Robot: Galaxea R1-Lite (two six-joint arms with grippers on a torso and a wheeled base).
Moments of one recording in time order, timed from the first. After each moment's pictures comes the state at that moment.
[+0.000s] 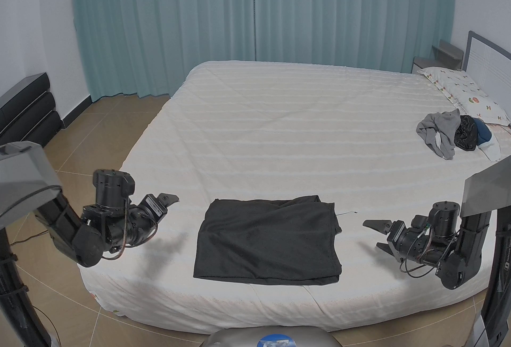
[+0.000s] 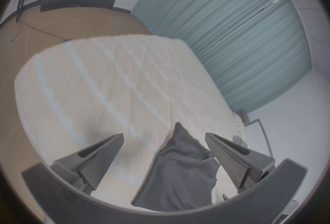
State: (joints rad) left arm -0.22 2.03 -0.60 -0.84 -0.02 -0.94; right arm 0.11 2.30 -0.28 -1.55 0.39 0.90
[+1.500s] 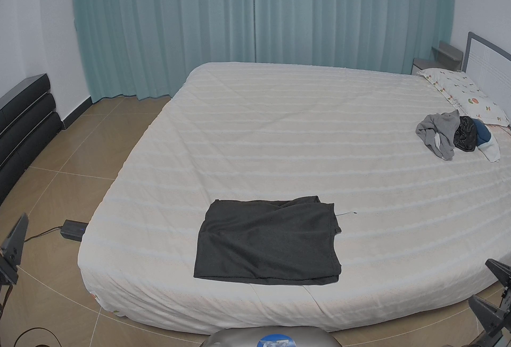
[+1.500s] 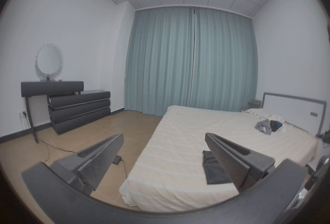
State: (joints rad) left arm -0.16 0.51 -0.31 -0.17 0.30 -0.13; right arm 0.16 0.29 -0.13 -0.09 0.34 0.20
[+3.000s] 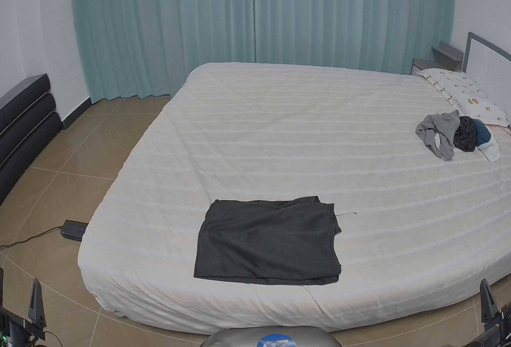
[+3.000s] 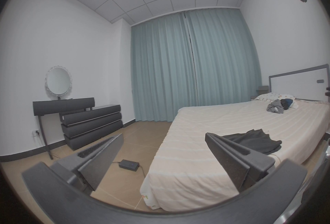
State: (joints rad) left arm 0.00 0.01 -0.04 -0.04 0.24 0.09; right arm 0.01 0.02 -0.04 -0.04 0.00 -0.12
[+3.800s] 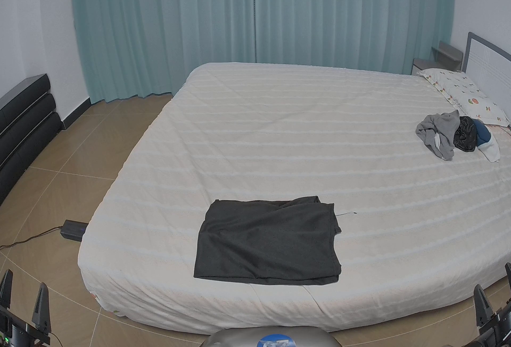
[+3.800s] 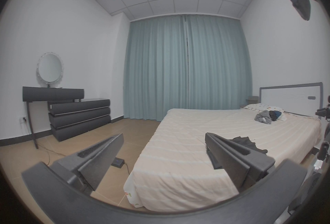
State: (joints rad) left arm 0.00 0.01 -0.02 -0.06 0.11 -0.02; right arm 0.00 0.01 -0.02 0.00 0.01 -0.02
